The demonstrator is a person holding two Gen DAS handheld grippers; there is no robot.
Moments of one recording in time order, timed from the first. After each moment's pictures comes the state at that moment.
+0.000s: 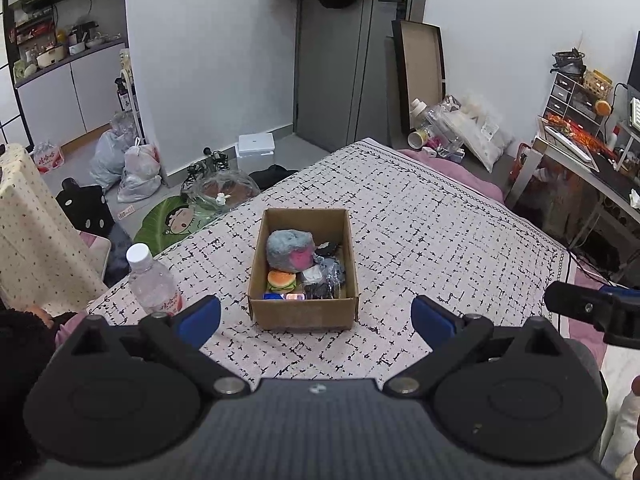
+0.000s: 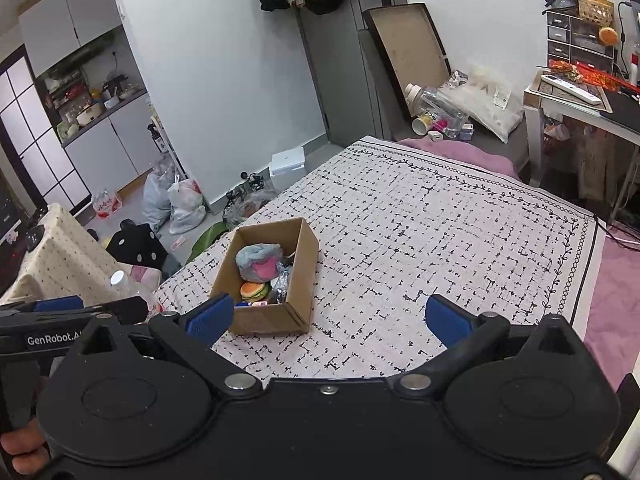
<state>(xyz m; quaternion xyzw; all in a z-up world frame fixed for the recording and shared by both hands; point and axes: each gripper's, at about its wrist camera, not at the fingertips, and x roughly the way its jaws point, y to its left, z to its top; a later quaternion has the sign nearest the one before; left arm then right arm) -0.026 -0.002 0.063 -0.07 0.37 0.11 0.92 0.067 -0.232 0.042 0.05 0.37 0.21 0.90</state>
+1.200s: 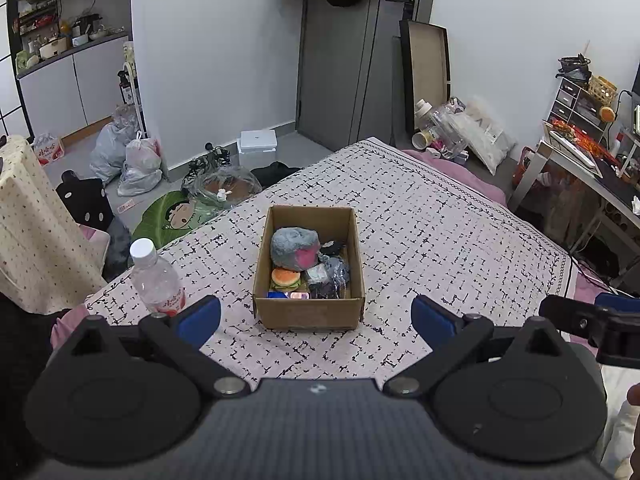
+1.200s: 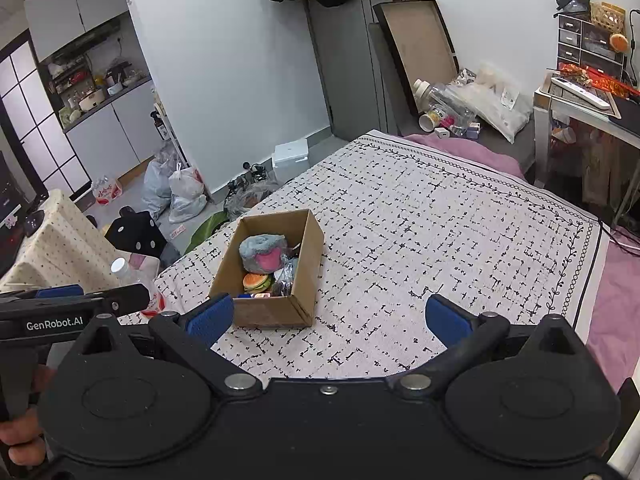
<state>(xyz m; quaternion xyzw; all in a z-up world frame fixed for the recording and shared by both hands) -0.025 0.010 0.059 -0.08 0.37 0.11 0.92 0.066 -0.219 0.040 0.04 0.37 0.22 0.90</state>
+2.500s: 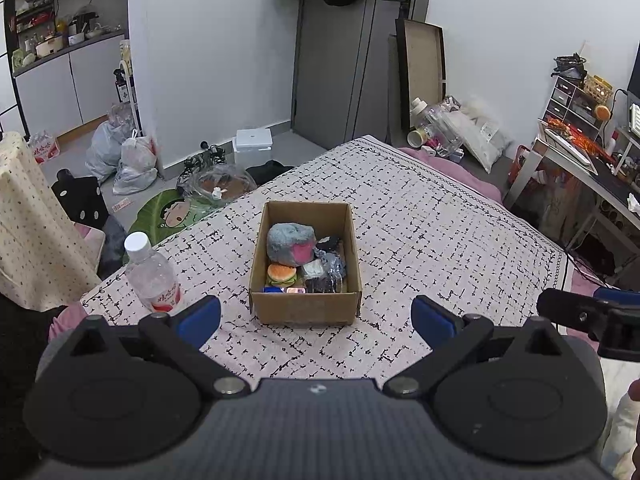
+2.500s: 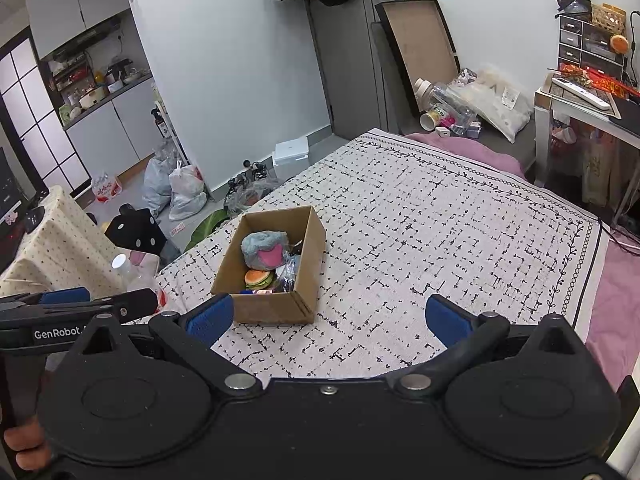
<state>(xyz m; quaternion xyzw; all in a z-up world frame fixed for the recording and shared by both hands) -0.030 0.010 0.050 -0.08 0.37 0.10 0.92 0.063 -0.215 0.040 0.03 0.38 0.22 0.90</state>
